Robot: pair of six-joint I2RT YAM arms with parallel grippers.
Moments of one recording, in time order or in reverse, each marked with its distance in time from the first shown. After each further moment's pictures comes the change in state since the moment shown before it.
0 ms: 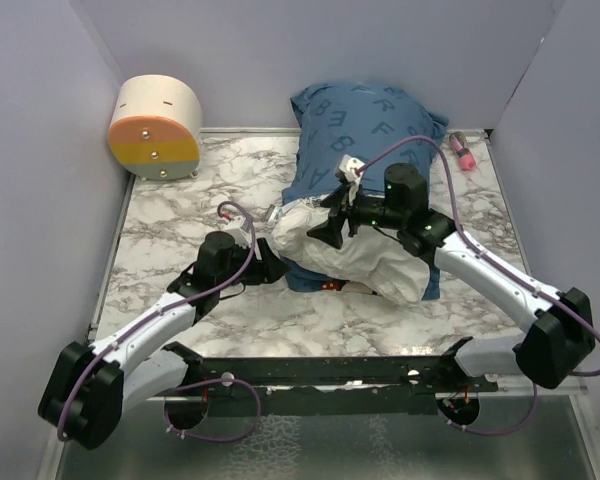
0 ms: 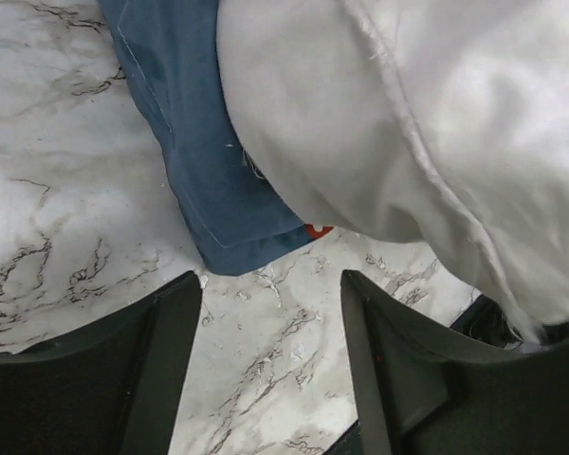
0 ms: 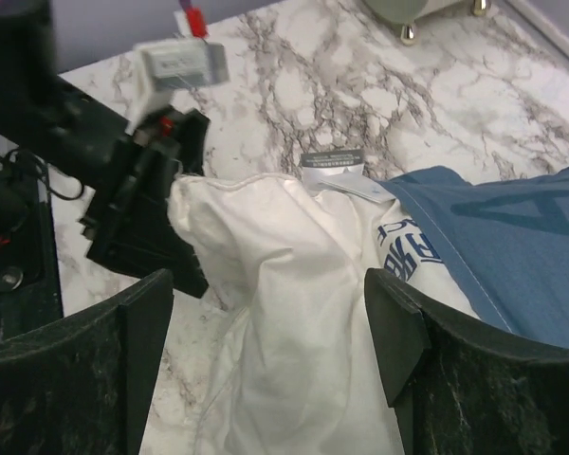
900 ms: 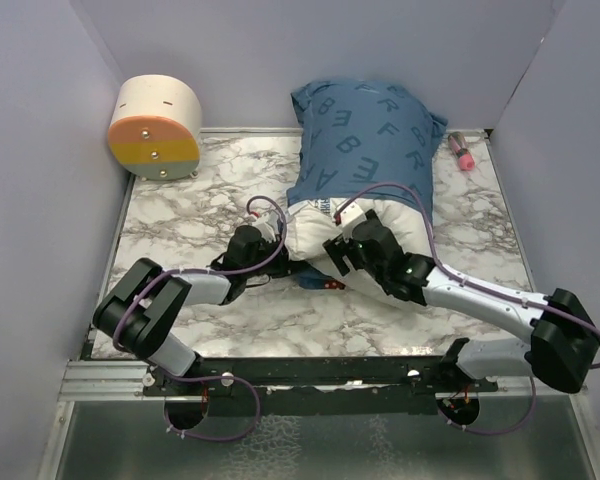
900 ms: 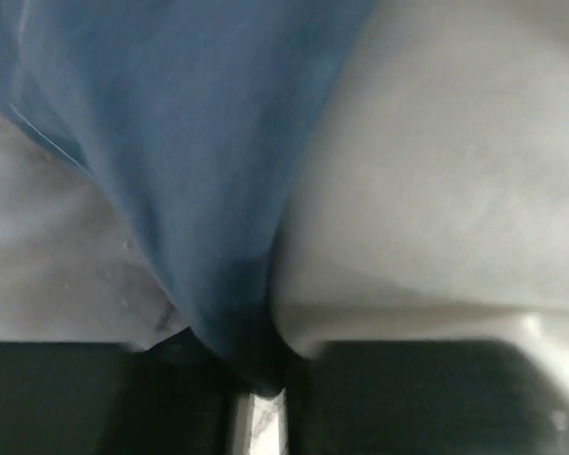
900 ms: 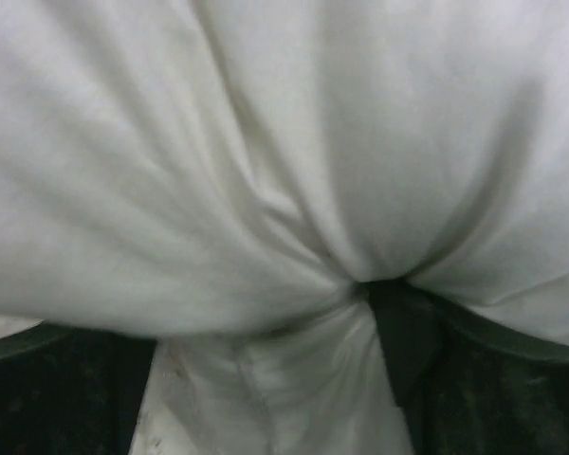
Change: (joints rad) left arm -0.042 0.557 0.025 0.528 0.122 -0.155; right arm 0.241 -0.126 -0.288 -0.122 0.935 0.041
